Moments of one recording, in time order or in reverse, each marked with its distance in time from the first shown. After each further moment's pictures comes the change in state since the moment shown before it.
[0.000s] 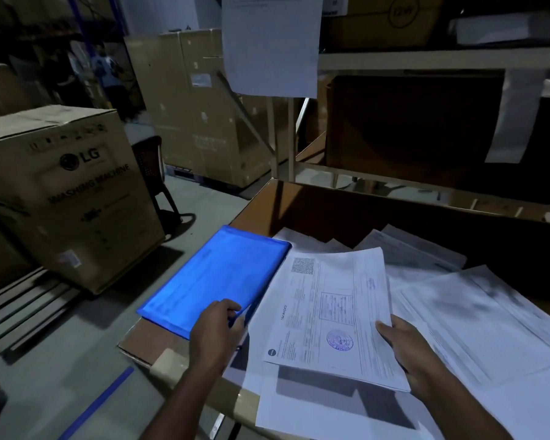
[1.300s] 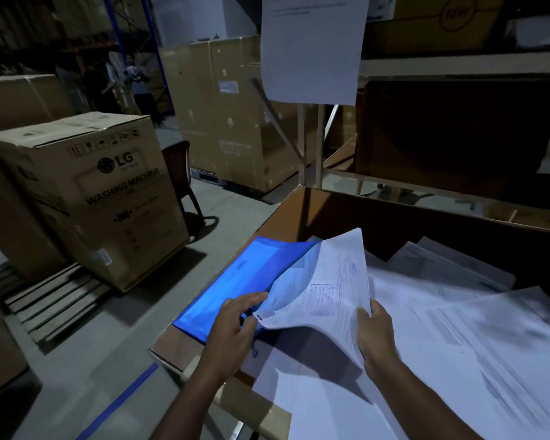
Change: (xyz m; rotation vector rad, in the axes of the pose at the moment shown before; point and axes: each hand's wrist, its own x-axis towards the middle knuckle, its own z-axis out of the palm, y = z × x) left_hand -0.005 0.008 -0.057 -0.367 -0.070 0.260; right_hand 0.046 -0.005 0.116 -0.115 0.214 -0.228
